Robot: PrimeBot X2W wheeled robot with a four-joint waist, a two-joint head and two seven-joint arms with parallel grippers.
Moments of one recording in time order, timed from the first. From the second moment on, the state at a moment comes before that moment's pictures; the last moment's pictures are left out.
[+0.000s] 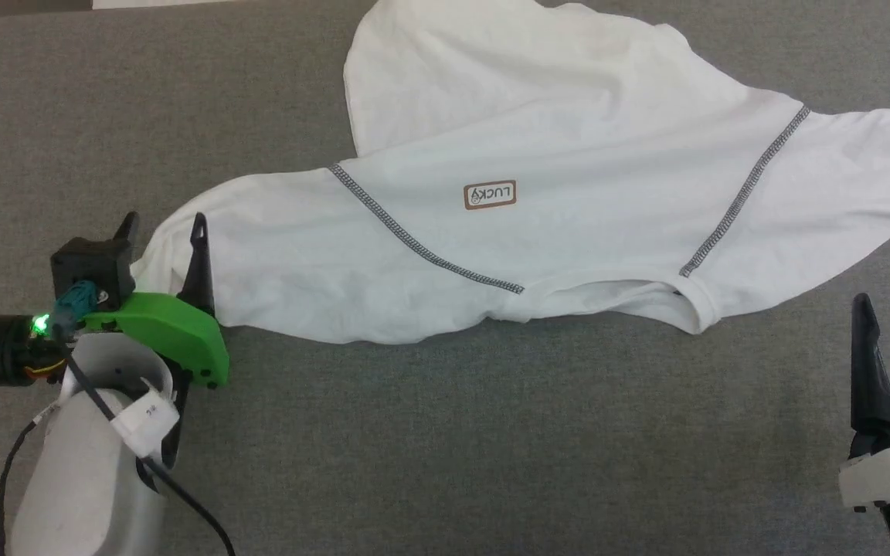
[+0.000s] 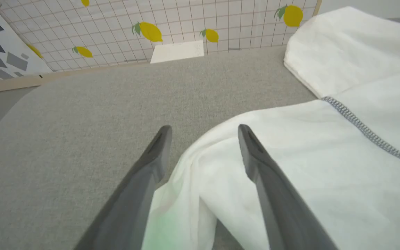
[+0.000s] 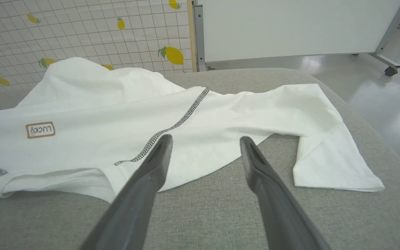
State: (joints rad) left arm -0.33 0.30 -0.09 0.12 -0.21 0.07 0.11; right arm 0.08 -0.05 -0.25 -0.32 0.17 0.13 0.10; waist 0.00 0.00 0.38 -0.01
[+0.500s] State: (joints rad) left arm -0.16 0.33 -0.36 -0.21 -0.14 -0.07 0.14; right arm 0.09 -0.05 -0.23 -0.32 0.18 0.13 0.11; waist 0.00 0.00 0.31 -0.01
